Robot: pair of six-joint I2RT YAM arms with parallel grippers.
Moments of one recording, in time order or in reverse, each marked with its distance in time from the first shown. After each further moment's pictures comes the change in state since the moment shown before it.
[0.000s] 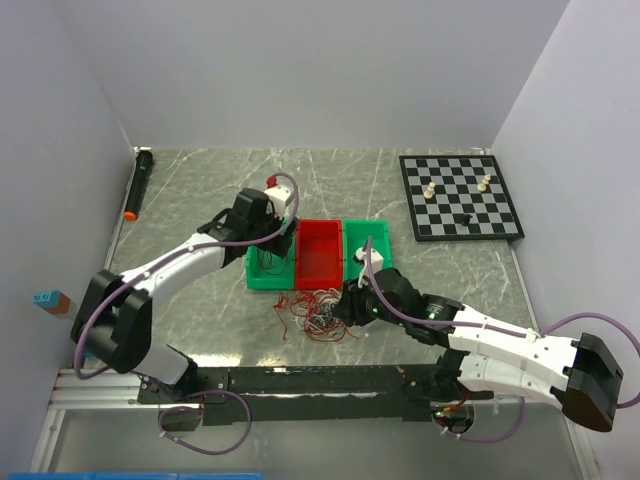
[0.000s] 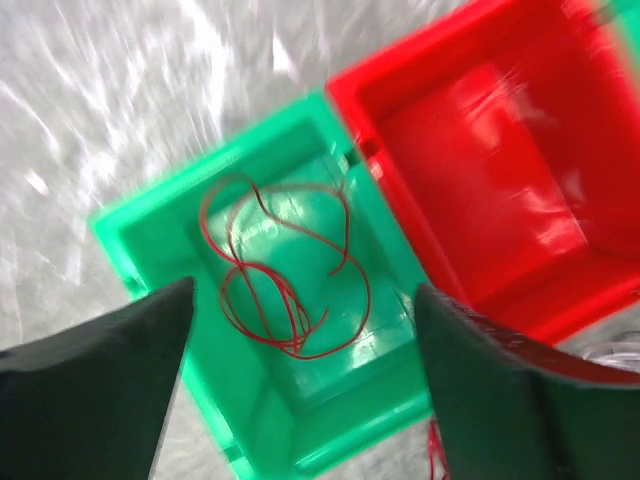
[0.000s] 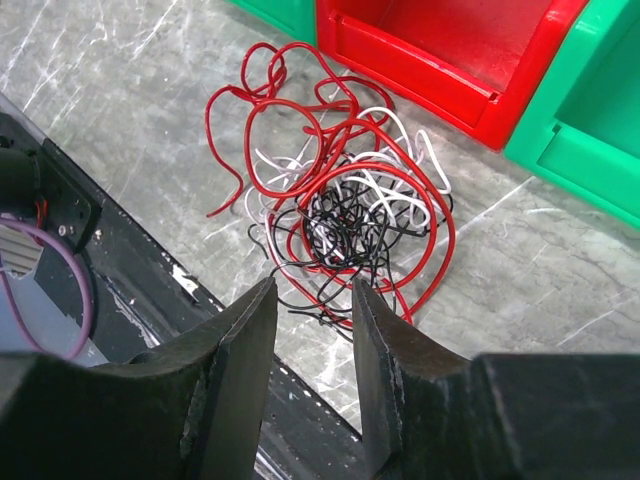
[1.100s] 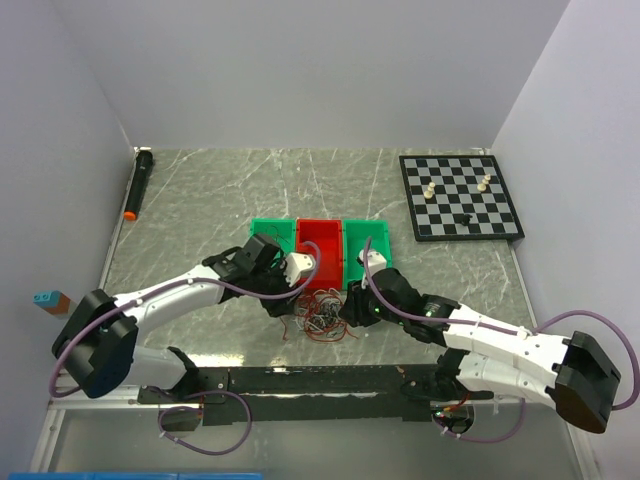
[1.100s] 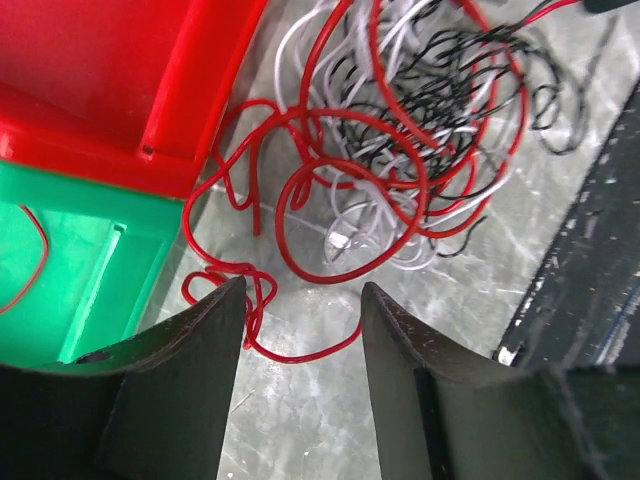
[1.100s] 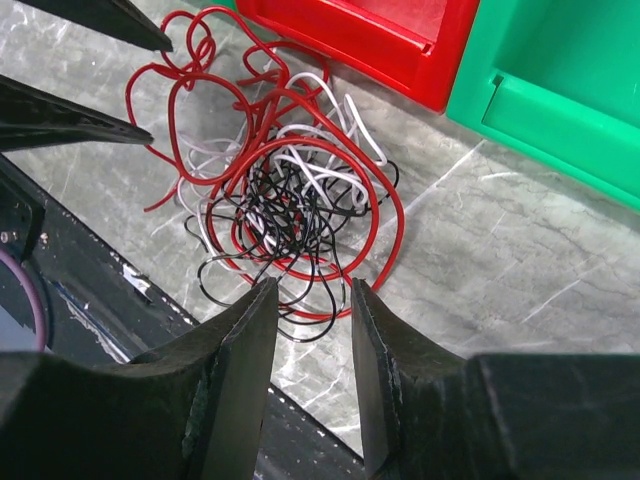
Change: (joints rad) left arm -0.184 -0.152 -0.216 -0.182 0.401 0.267; right arm -0.059 0.035 -0.048 -0.003 -0.020 0.008
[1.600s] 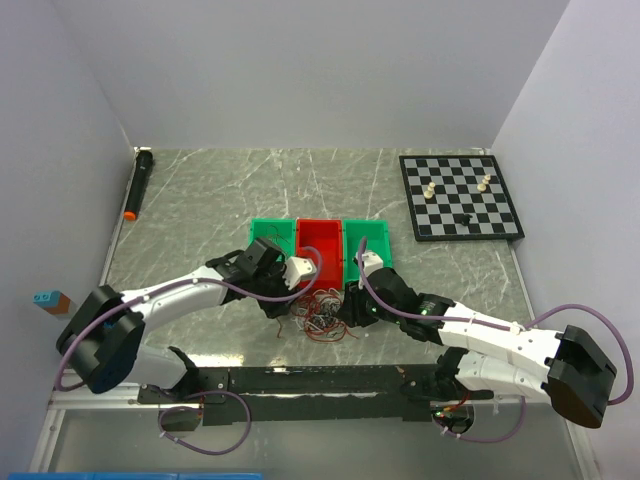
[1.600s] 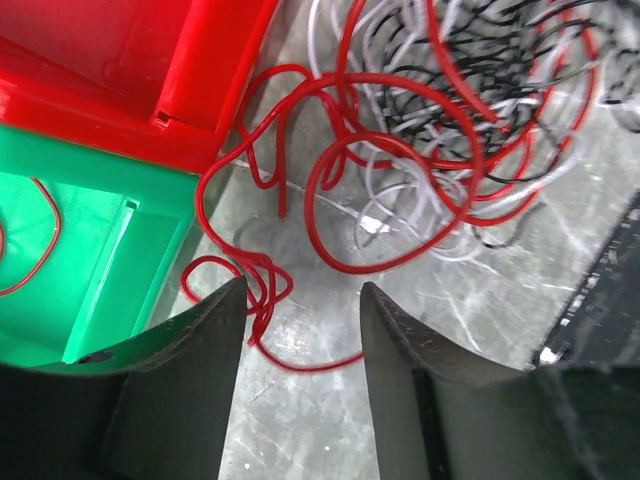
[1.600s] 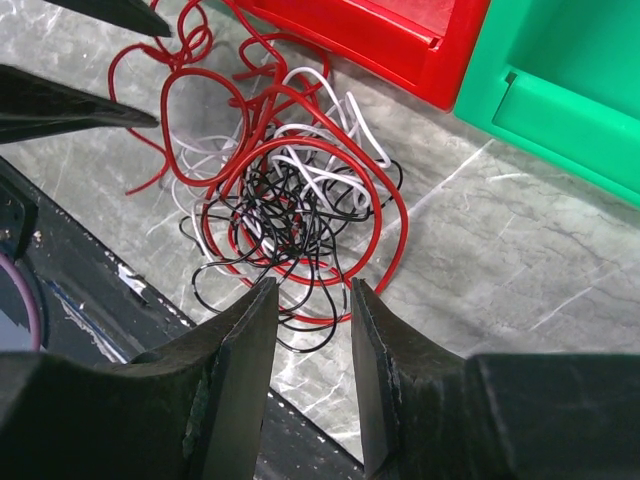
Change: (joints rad) left arm -0.004 0.011 -0.032 0.016 -0.074 0.025; right arm 0.000 0.045 0.000 0.029 -0.013 0.001
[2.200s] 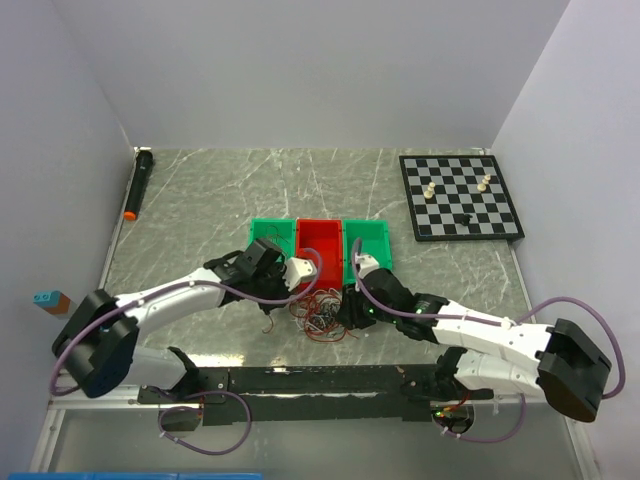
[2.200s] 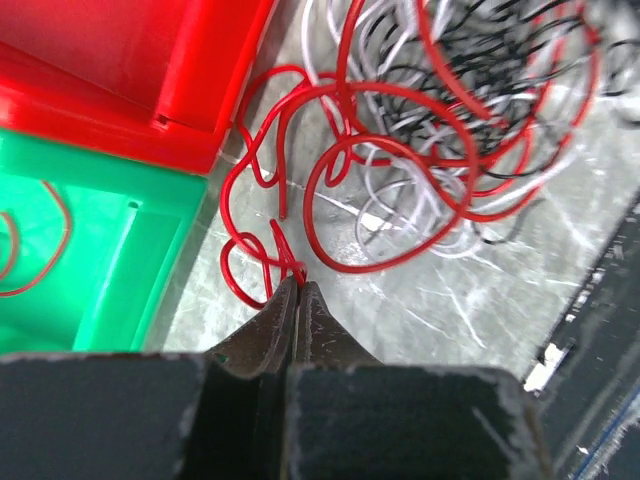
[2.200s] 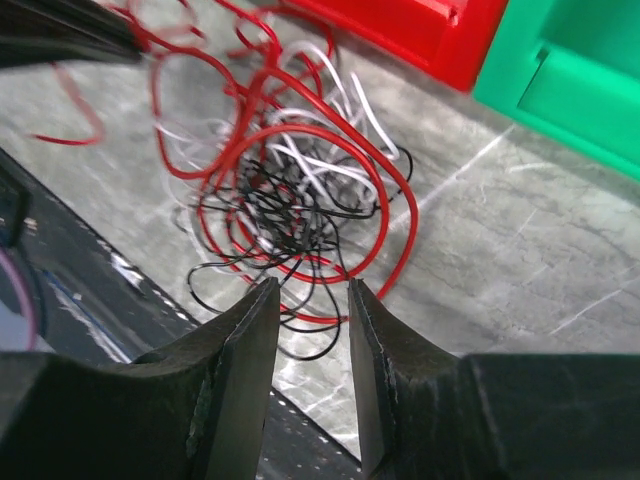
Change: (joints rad) left arm -0.015 0.011 0.000 0.001 -0.026 0.017; right arm 0.000 0.036 -0.009 0.027 -0.034 0.010
